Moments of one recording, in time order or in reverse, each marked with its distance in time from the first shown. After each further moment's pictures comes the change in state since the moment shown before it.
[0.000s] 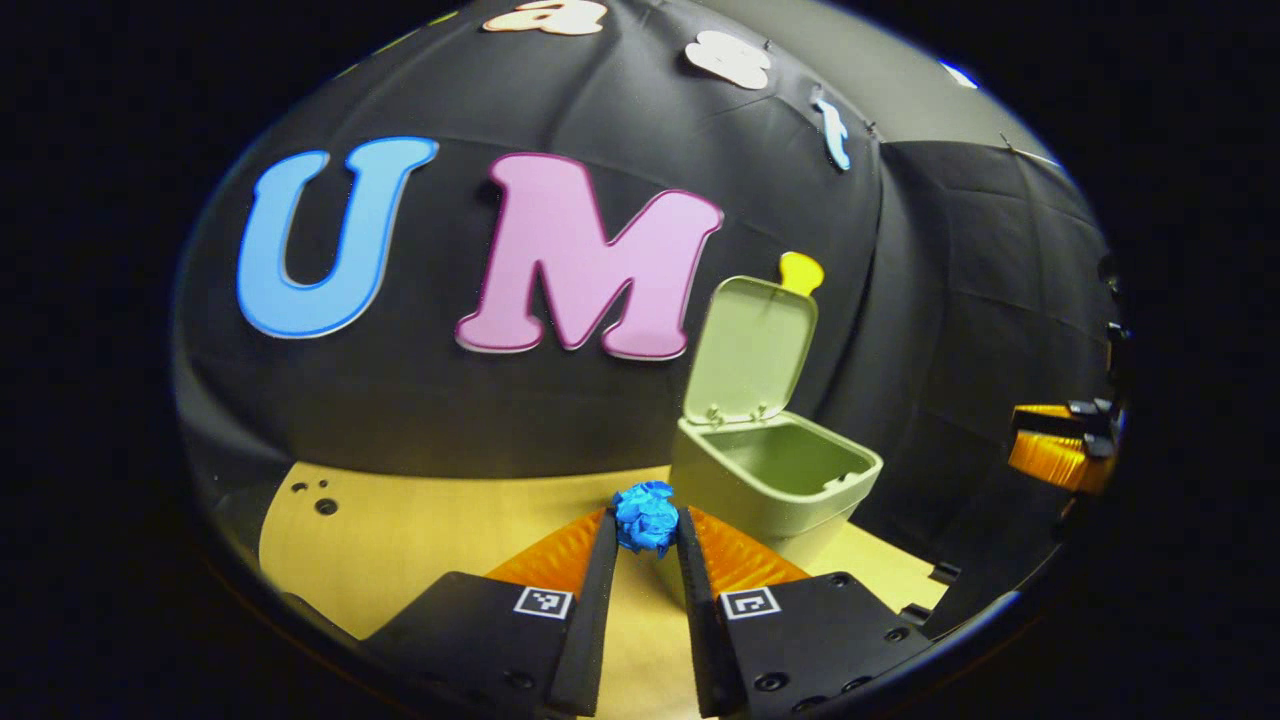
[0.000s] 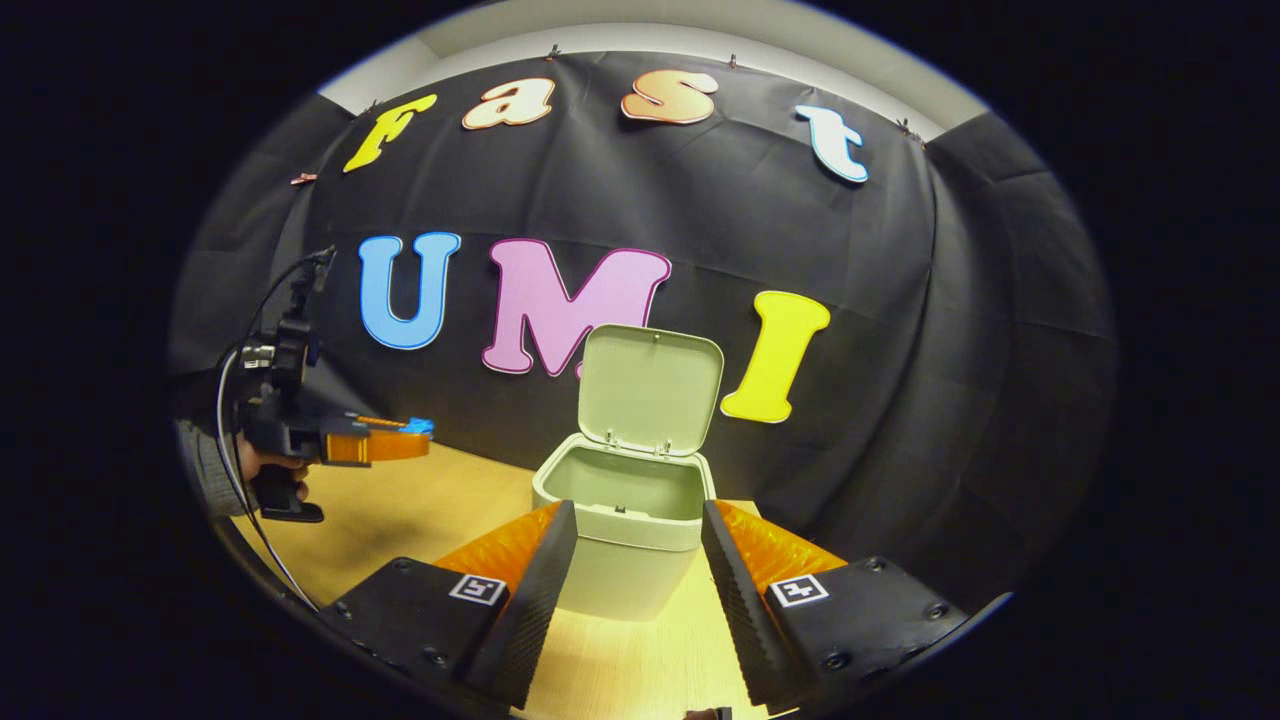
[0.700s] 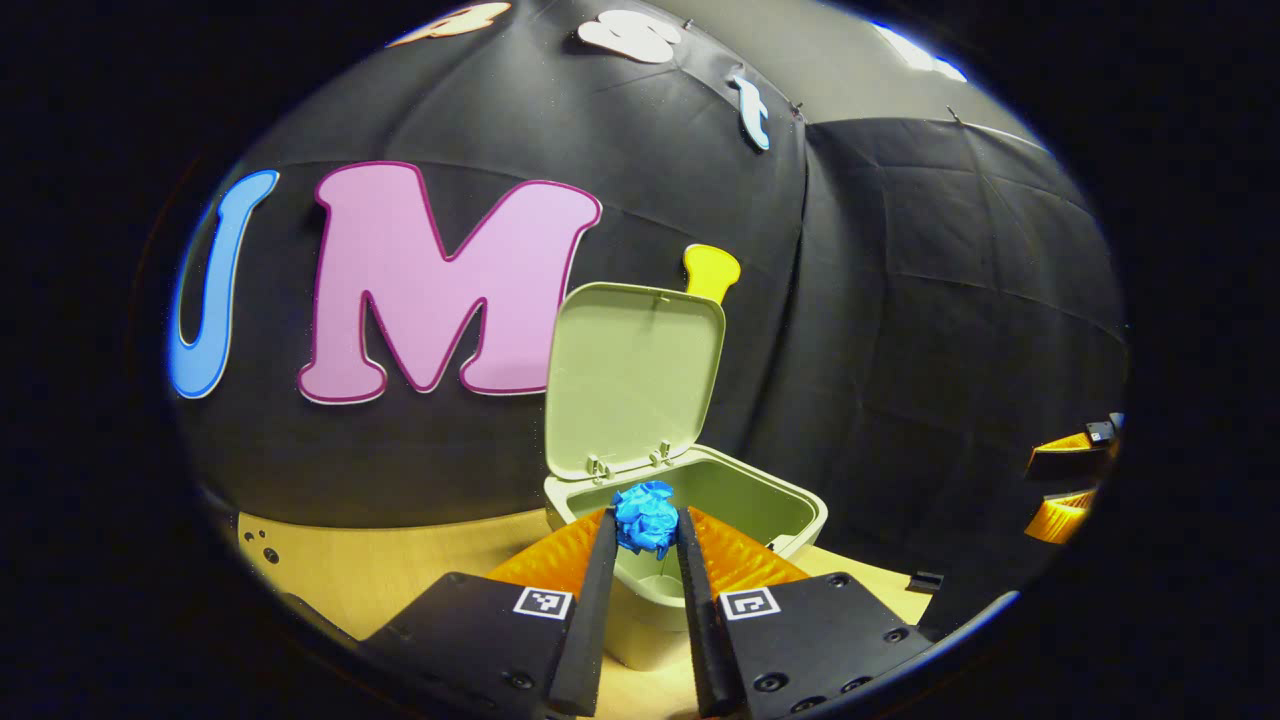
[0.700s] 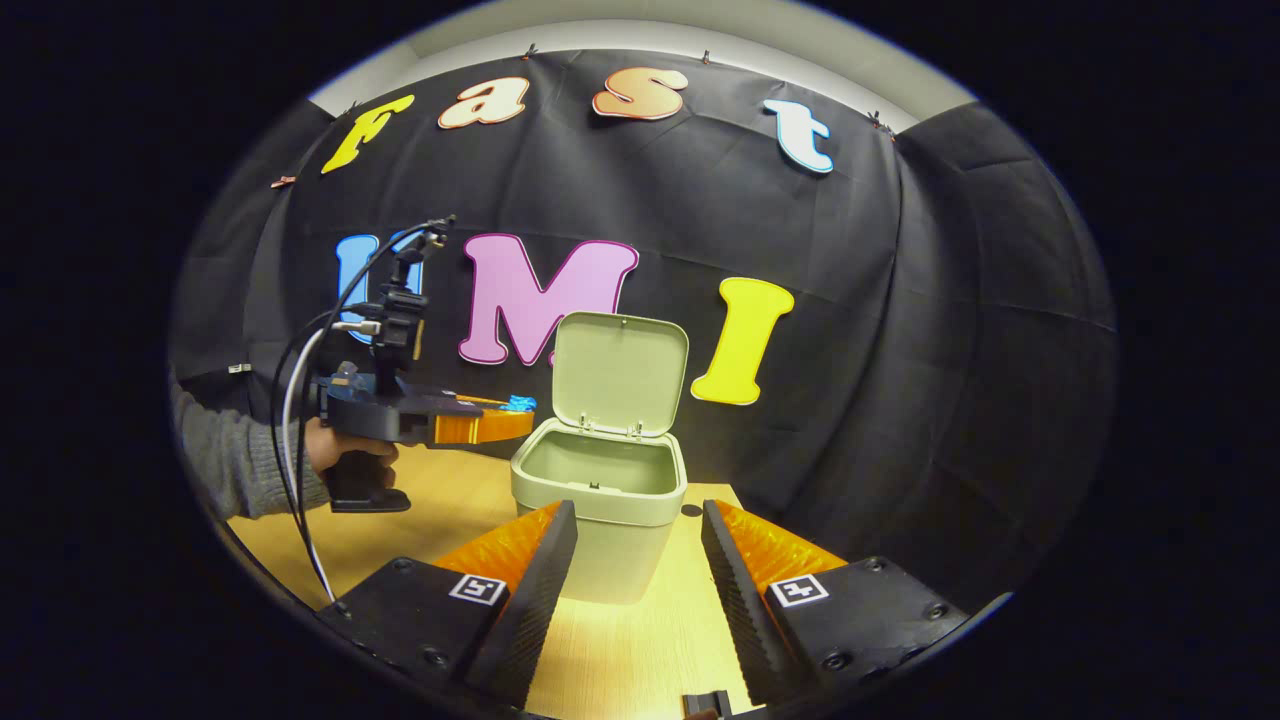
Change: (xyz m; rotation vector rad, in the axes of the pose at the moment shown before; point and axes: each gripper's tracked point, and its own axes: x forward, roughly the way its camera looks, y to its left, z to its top) left arm 0.096 -0.094 0.020 0.111 0.011 -0.167; right arm -0.022 -0.015 -0.014 0.028 0.025 -0.075
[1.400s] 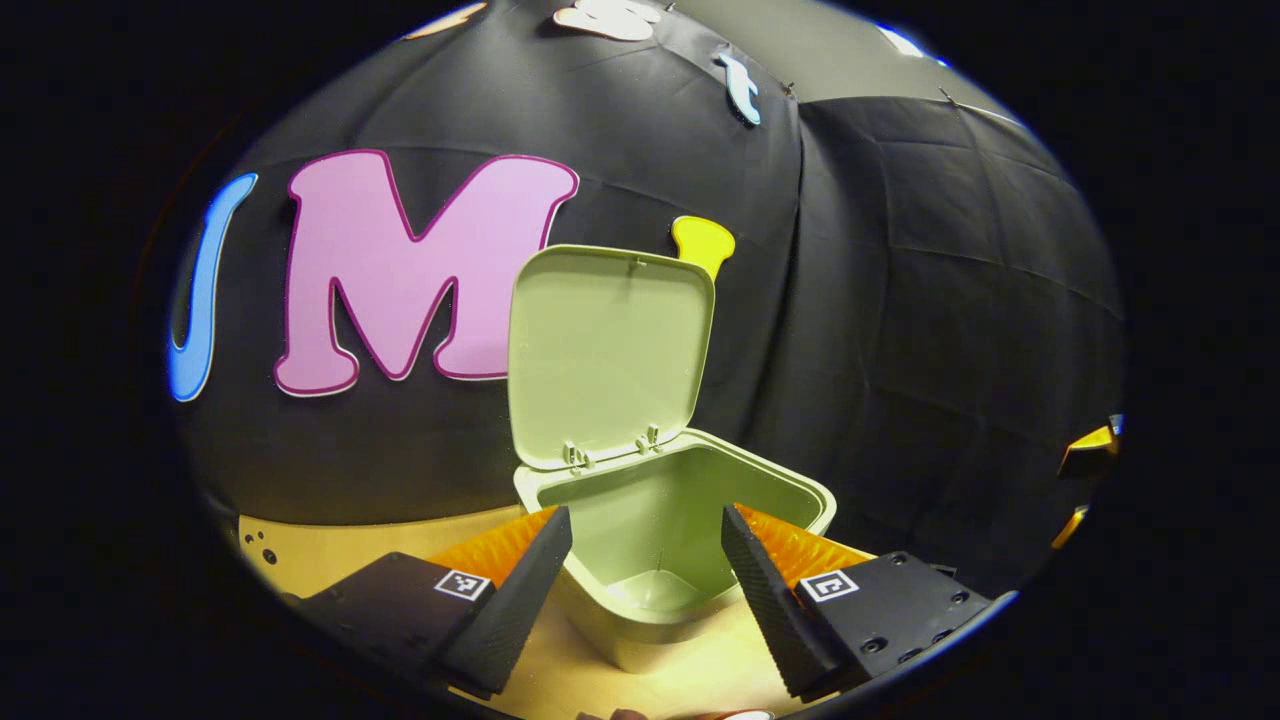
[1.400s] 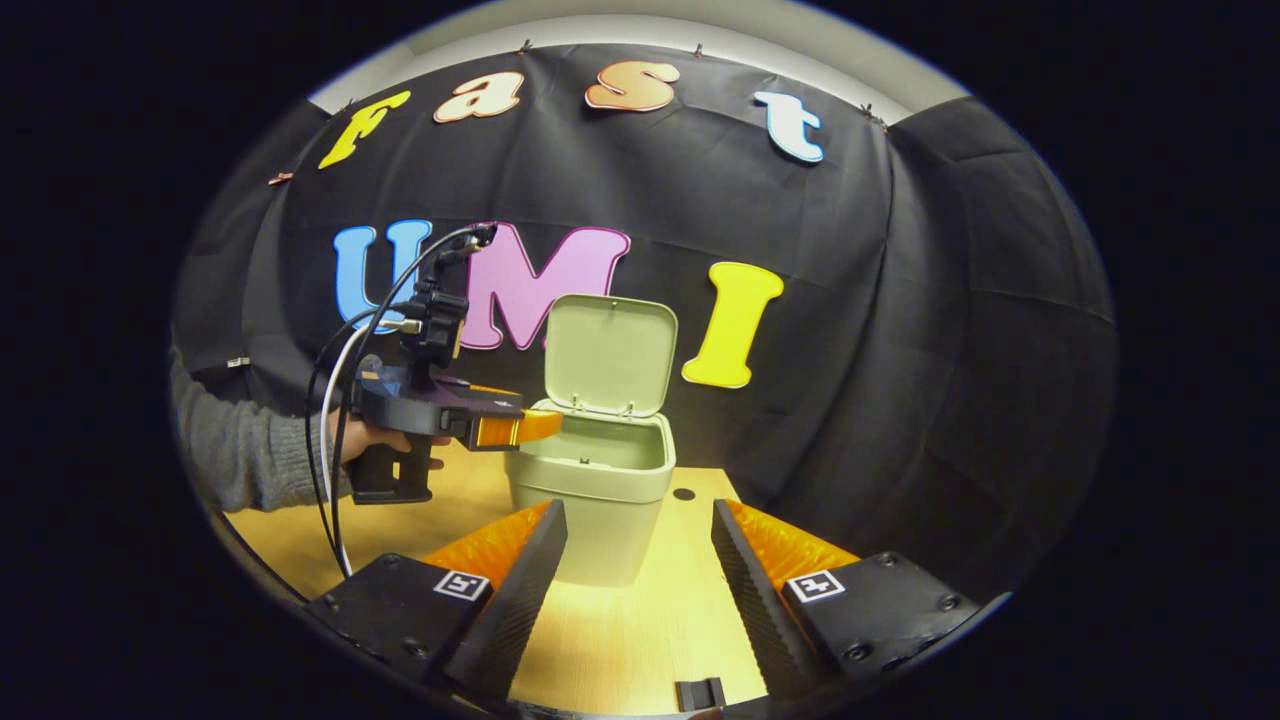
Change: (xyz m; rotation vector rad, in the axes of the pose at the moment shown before) left arm 0.014 -0.009 -0.012 0.014 0.025 0.031; right arm -0.012 0.001 -0.022 -0.001 0.042 0.020
